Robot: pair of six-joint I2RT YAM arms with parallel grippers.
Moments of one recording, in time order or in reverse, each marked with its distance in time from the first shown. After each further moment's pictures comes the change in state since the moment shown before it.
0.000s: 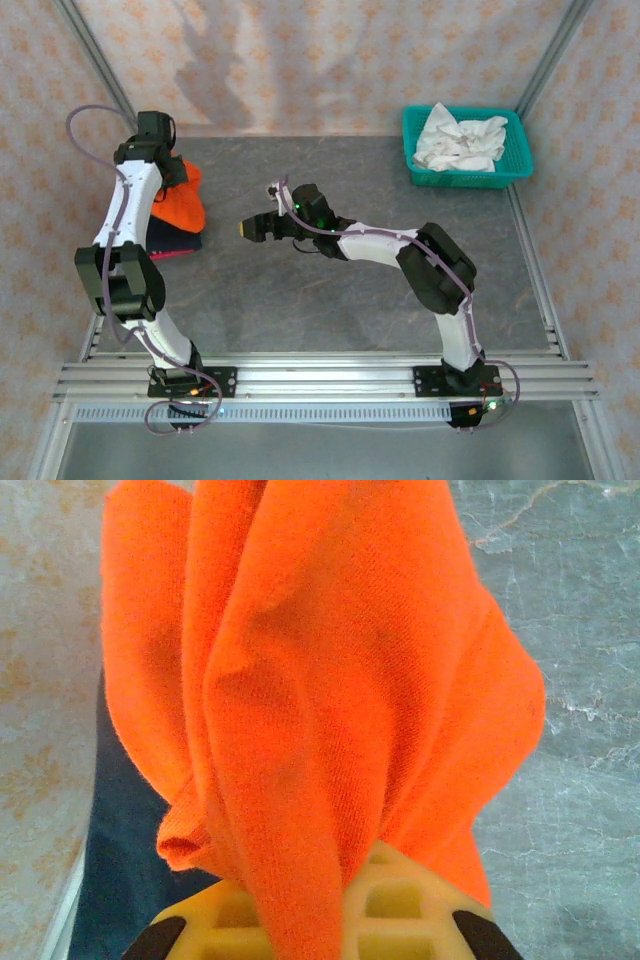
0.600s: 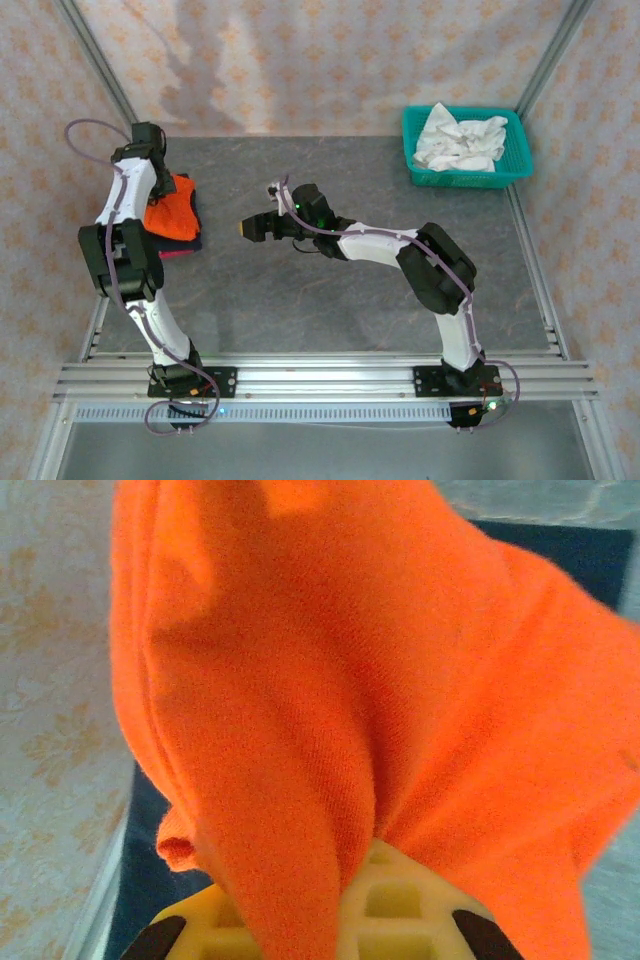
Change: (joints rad) left arm 0.099 0.162 0.006 -0.001 -0.082 0.000; right arm 0.000 0.000 0.000 0.005 -0.013 0.020
